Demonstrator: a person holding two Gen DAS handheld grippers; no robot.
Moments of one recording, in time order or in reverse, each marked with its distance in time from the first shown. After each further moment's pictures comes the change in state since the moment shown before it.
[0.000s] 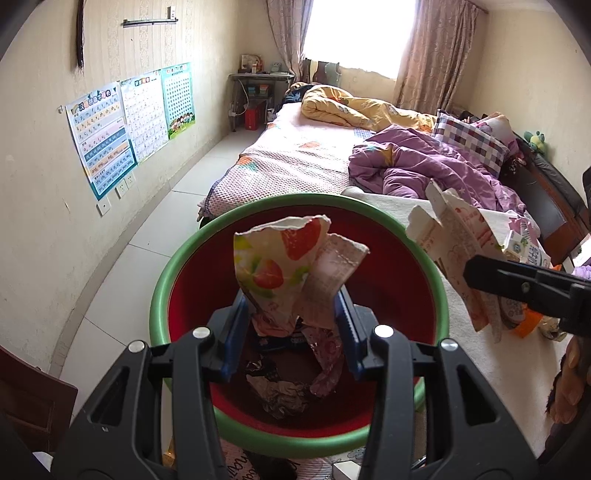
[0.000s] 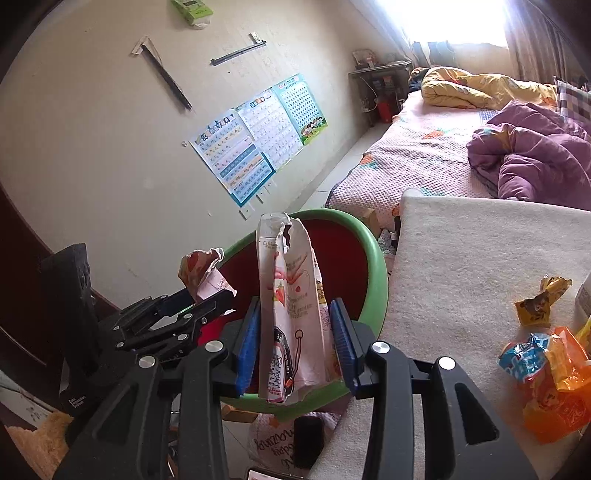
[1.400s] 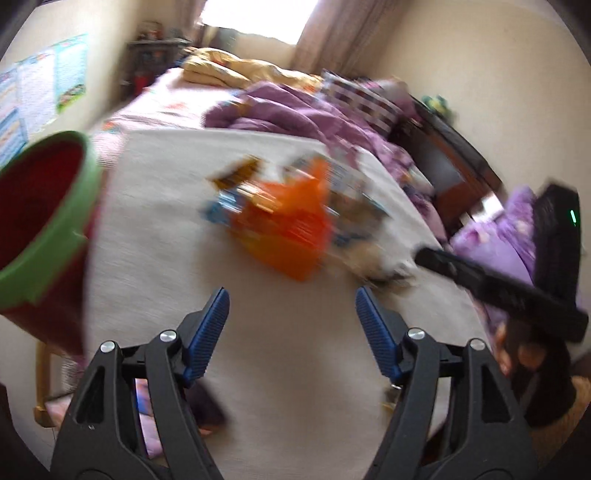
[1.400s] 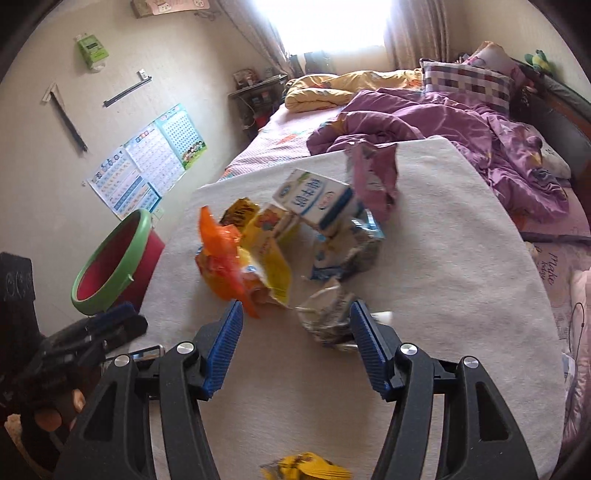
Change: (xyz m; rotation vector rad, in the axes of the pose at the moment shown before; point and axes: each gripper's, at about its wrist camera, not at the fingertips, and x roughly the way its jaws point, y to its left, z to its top) left arm -0.035 -0.255 -0.079 0.092 0.150 -0.446; right arm -0.227 -0.193 -0.133 0.202 -0.084 -0.389
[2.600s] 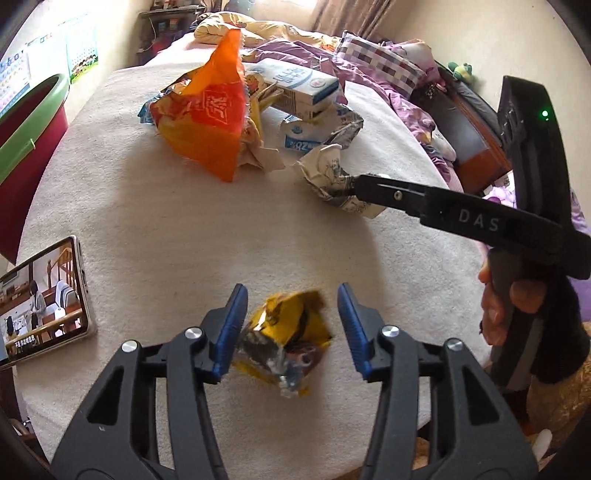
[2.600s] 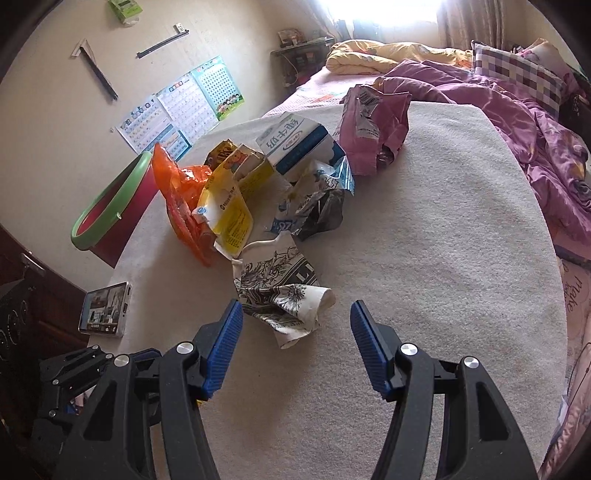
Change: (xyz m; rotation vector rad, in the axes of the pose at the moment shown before) left arm 0.056 -0.067 -0.054 -0.085 0.119 0.136; right arm 0.050 -0.045 -0.001 -0.152 0.172 0.152
